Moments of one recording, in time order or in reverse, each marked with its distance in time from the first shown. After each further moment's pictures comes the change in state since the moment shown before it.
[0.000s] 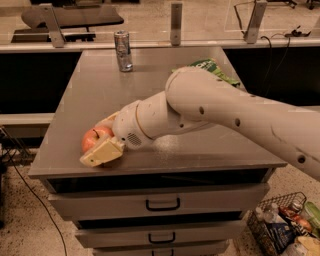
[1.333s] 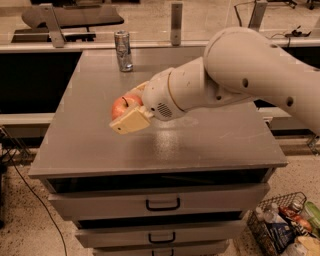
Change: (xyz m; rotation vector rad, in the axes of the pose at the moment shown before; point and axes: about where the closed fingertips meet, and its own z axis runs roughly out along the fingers) arm -0.017 -0.045 -0.088 0.182 0.037 -0.025
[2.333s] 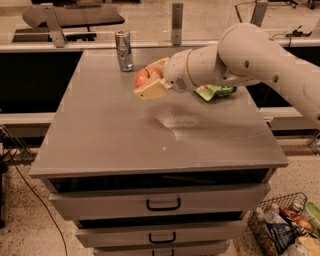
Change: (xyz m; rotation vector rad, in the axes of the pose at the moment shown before) arm 0.023 -0.133 0.005 0.129 -0.092 -0.047
